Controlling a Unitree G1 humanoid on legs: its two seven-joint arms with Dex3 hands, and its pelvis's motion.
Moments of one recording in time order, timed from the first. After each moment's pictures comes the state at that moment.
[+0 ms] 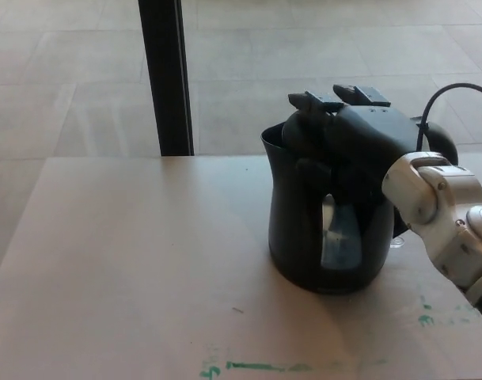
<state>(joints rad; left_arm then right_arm) 0.50 0.36 0.52 0.33 -0.49 0.26 -0.46 -0.87 -0.42 0.48 0.40 -0.52 0.15 0.13</state>
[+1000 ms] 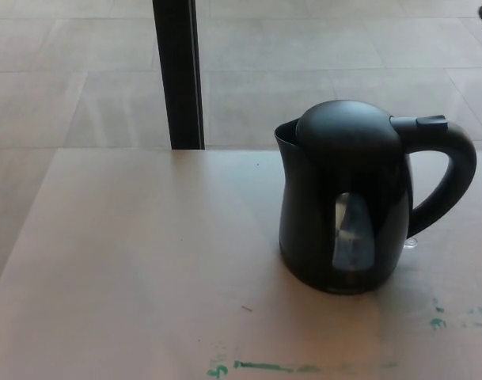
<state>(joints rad) 0.50 0.36 0.52 0.33 -0.49 0.26 -0.46 -0.75 -0.49 -0.29 0.04 -0.13 0.40 0.34</state>
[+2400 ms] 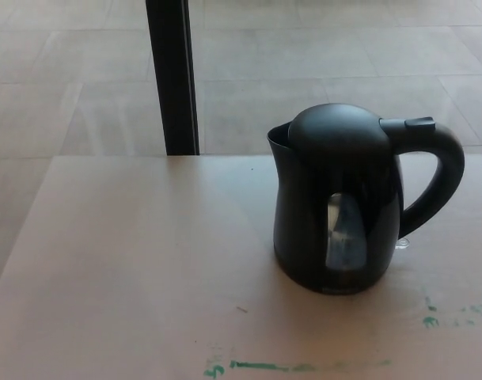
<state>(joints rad) 0.49 0.37 0.50 0.41 -0.47 0.25 -0.45 0.10 -0.58 -1.18 0.98 0.15 0.11 0.37</state>
